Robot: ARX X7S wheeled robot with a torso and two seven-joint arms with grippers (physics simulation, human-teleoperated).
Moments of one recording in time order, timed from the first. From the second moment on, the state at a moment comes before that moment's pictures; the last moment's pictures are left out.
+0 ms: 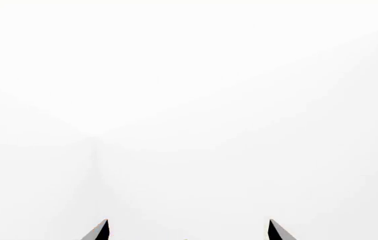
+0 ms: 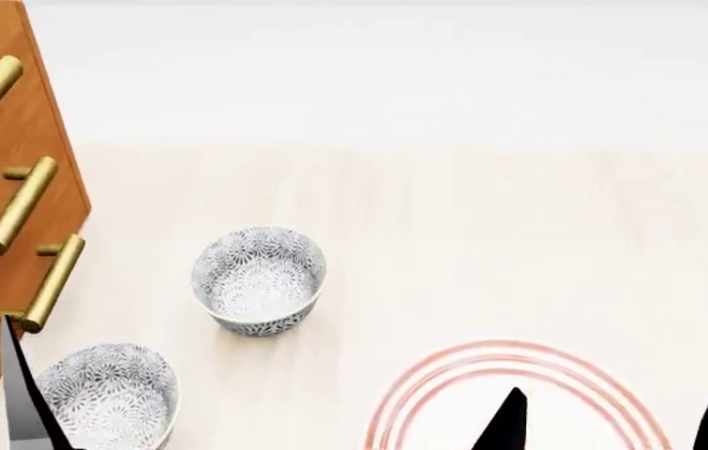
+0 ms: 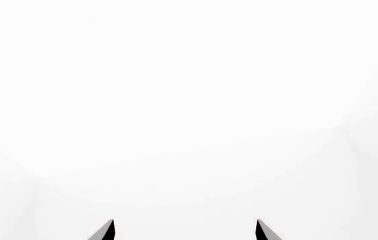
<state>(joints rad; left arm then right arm) 0.09 -0.20 0.19 0.53 0.39 0.24 -0.43 -0.07 0.17 -0.16 -0.29 0.13 -0.87 0.18</state>
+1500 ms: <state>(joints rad) 0.08 -0.25 0.23 0.52 0.40 0.21 -0.46 -0.02 0.21 -0.20 -0.32 0.12 -0.73 0.25</state>
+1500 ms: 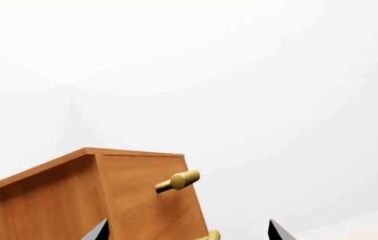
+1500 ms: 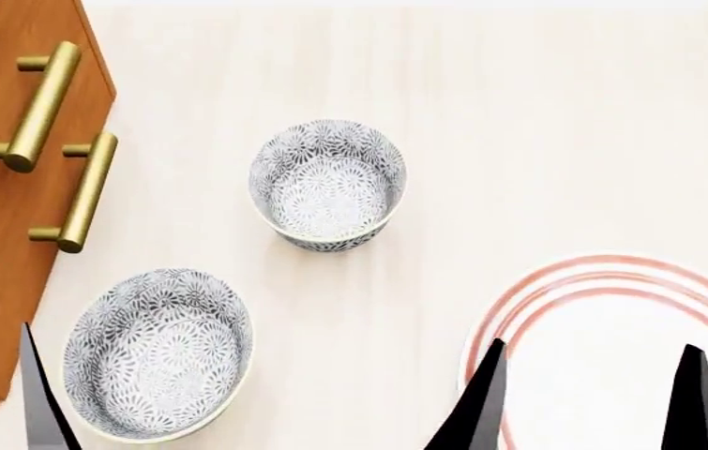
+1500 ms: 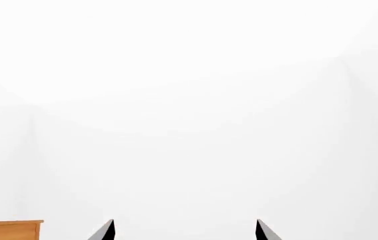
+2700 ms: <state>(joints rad) 0.07 -0.26 0.27 0.49 0.36 0.17 -0.47 1.17 0.15 -0.24 0.37 0.60 0.68 0.26</state>
